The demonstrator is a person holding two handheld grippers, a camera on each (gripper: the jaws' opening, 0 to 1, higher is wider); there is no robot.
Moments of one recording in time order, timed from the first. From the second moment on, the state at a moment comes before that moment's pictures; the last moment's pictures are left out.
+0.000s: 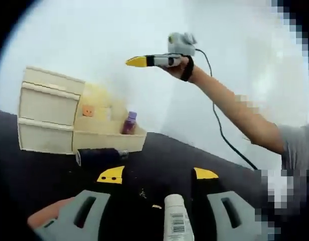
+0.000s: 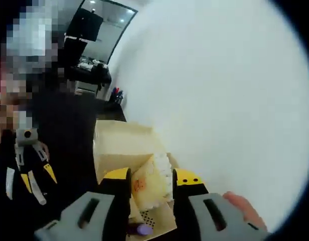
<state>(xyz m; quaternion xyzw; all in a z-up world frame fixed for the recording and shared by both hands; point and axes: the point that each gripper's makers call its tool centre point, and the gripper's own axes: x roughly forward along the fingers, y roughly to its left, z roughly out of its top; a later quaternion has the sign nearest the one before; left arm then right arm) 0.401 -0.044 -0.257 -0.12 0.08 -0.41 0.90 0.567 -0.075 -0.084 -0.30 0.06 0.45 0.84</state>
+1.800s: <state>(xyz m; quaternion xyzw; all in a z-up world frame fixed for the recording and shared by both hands) 0.404 0.021 -0.221 -0.11 0.04 -0.31 0.94 0.403 -0.112 -0.153 -0.28 -0.03 0.51 0.81</state>
